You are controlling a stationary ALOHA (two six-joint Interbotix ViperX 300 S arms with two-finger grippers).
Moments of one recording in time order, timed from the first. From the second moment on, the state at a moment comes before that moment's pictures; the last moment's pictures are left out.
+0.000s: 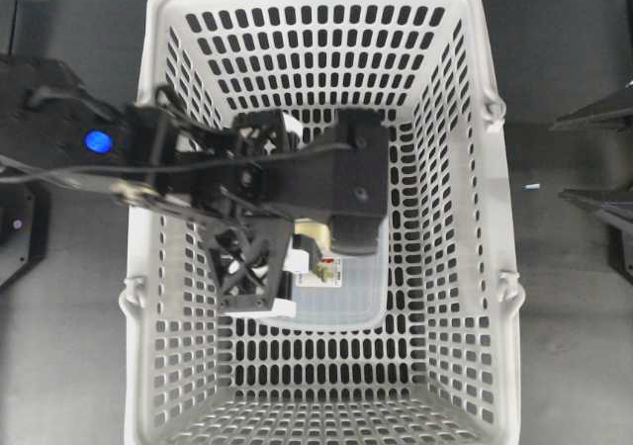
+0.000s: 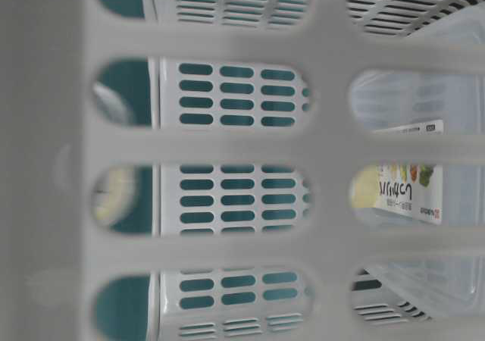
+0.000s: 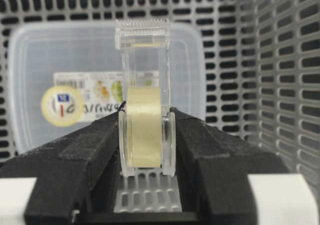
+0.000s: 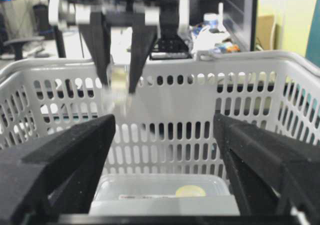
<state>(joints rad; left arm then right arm) -0.13 -0.01 -0.12 0.04 1.13 -0.12 0.01 -1.05 1.17 0.00 -0.17 0.01</state>
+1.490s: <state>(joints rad) -0.12 -0.01 -0.13 0.04 1.14 -0.12 0.02 -1.07 1.17 0.01 -0.17 0.01</state>
